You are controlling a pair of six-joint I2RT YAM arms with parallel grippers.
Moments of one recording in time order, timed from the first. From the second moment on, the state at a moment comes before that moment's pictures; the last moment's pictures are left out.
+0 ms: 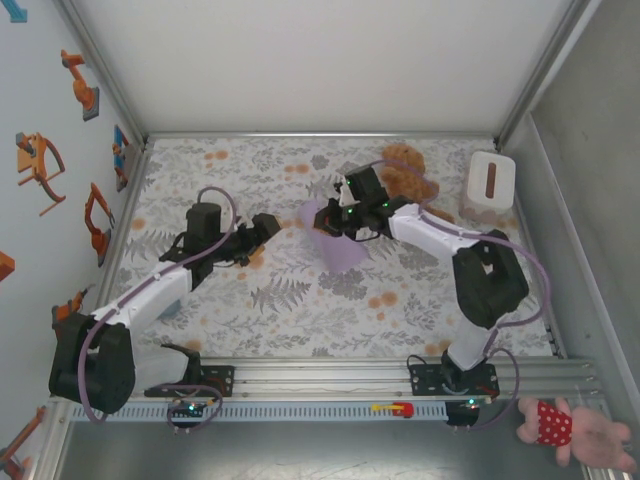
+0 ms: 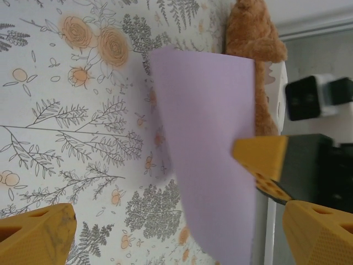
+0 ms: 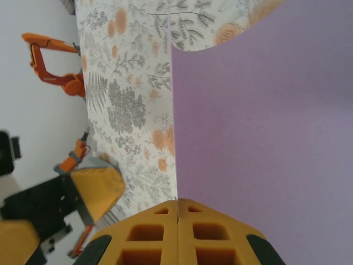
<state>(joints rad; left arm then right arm) -0.37 1.22 0.64 -0.07 0.54 -0.94 0.59 1.78 1.21 -0.22 -0.59 0.92</state>
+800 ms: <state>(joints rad) -0.54 1.62 0.85 -0.18 0.38 -0.91 0.51 1.99 1.16 -0.03 -0.64 0.88</state>
